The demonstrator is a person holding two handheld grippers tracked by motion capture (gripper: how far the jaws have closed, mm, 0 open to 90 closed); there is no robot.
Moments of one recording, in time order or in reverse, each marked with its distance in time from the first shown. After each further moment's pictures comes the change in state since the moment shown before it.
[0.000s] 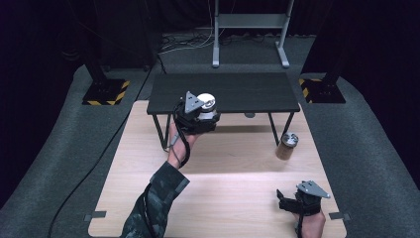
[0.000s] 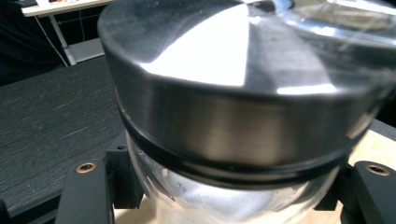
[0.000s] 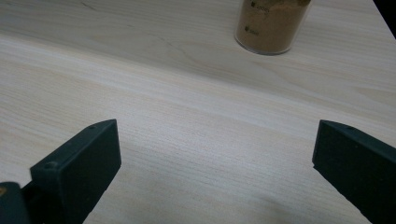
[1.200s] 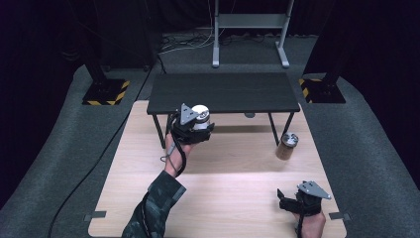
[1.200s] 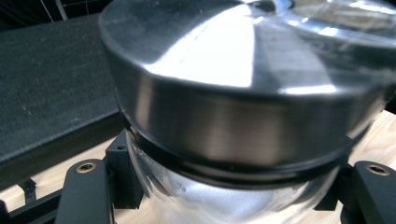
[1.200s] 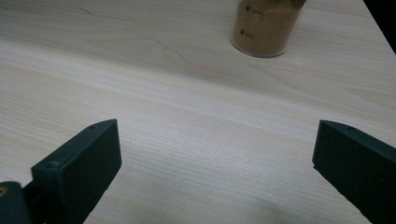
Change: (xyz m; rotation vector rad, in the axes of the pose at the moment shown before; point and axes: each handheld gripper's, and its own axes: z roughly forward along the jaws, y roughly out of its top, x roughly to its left) left arm 0.002 -0.036 0.001 0.028 0.031 -0.016; right arm 0.002 -0.002 -0.001 -0.014 -0.016 0.006
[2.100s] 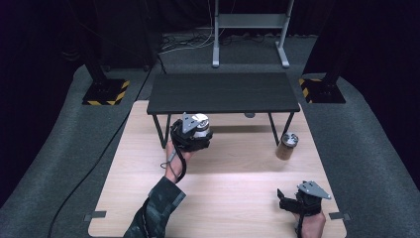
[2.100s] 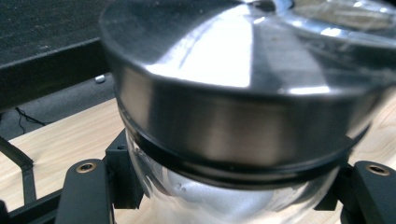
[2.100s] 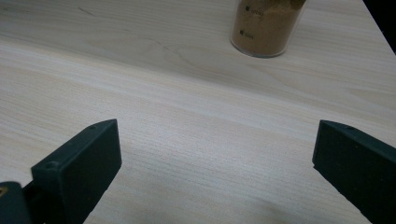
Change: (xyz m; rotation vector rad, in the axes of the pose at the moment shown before) left arm -0.004 -0.024 0.009 0.043 0.016 0.002; right arm 0.000 0.000 0.000 -0.001 0.000 0.001
